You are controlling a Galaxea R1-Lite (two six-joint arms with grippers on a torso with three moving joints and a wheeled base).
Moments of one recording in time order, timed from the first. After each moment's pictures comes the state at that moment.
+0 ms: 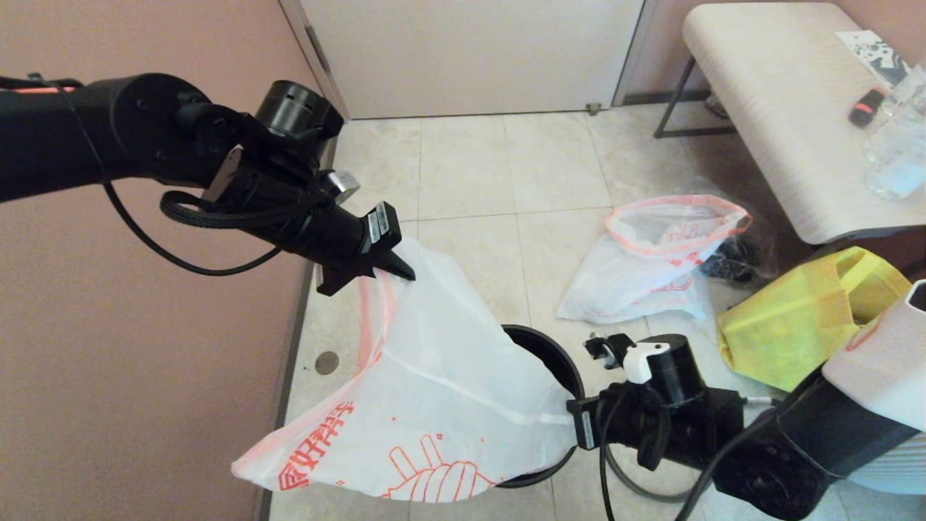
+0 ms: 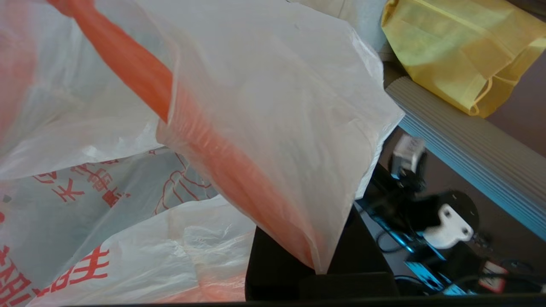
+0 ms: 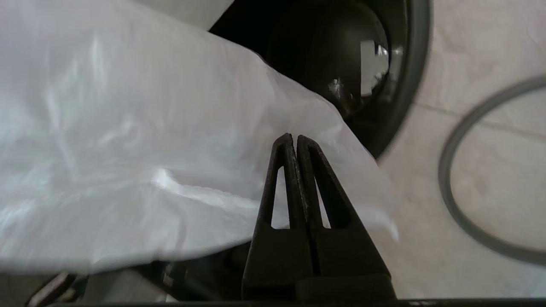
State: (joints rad) left arm -0.39 1.90 -1.84 0.78 -0.29 -0.64; right arm 0.59 2.05 -0.73 -0.74 0.01 0.24
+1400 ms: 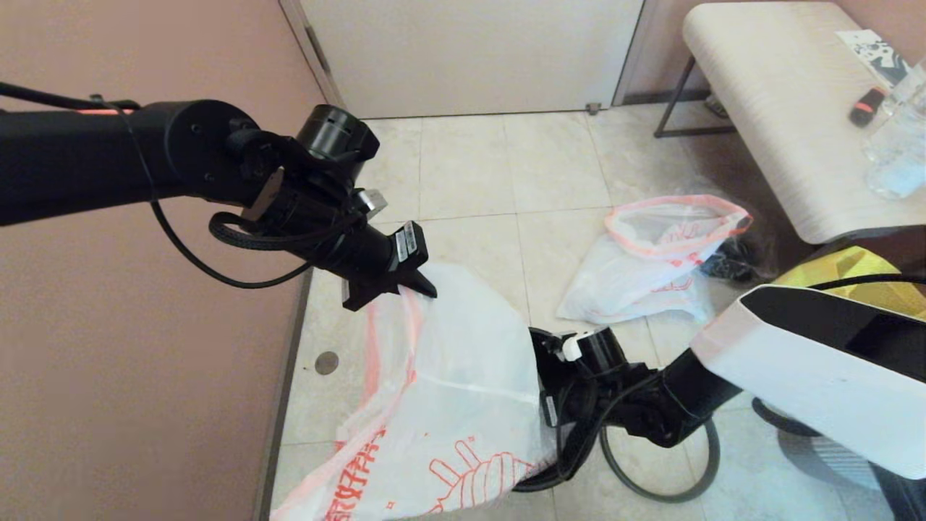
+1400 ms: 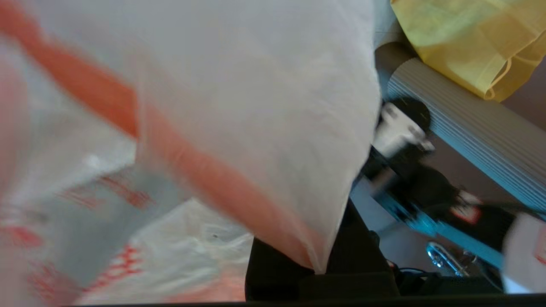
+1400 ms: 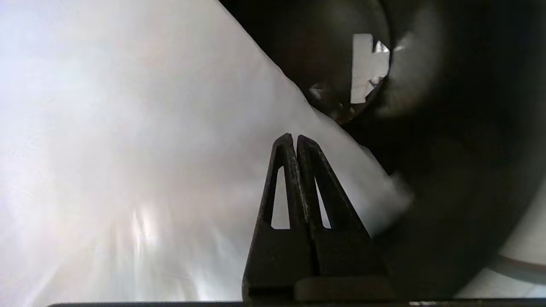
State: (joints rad) left arm -0.45 1.93 -1.82 0.75 -0.27 -0.65; right arm 0.54 2.34 -1.13 -0.48 0.00 0.20
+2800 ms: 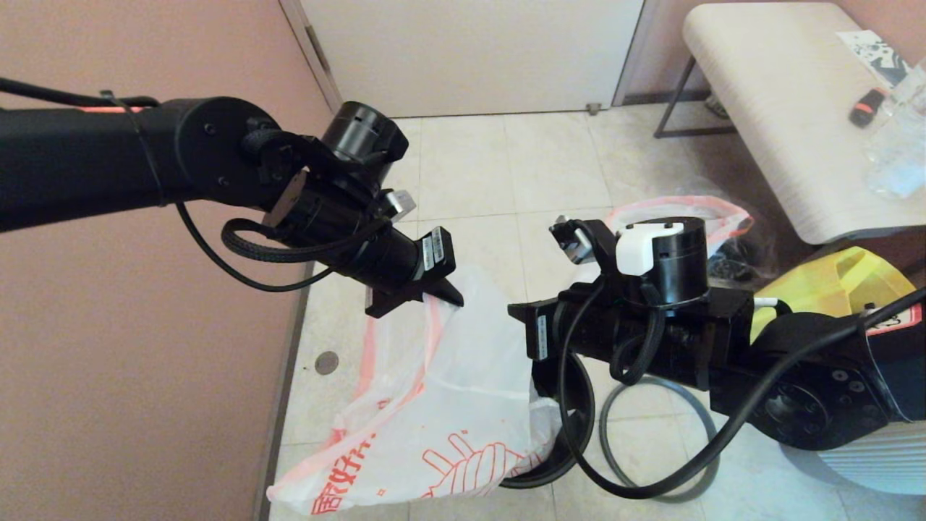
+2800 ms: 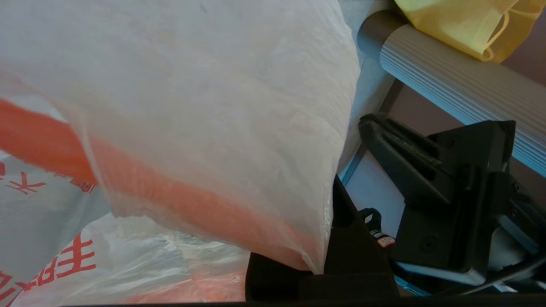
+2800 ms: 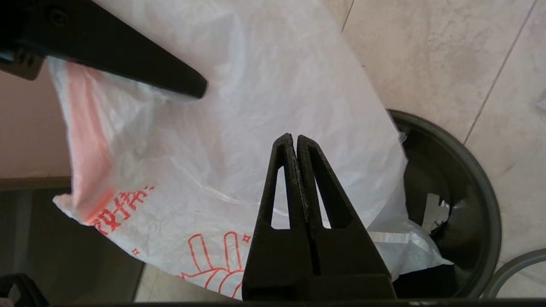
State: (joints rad) left arm -0.54 1.92 -1.81 0.75 -0.27 -0.64; right arm 0.72 1.86 -1.10 -0.49 0.03 0.22
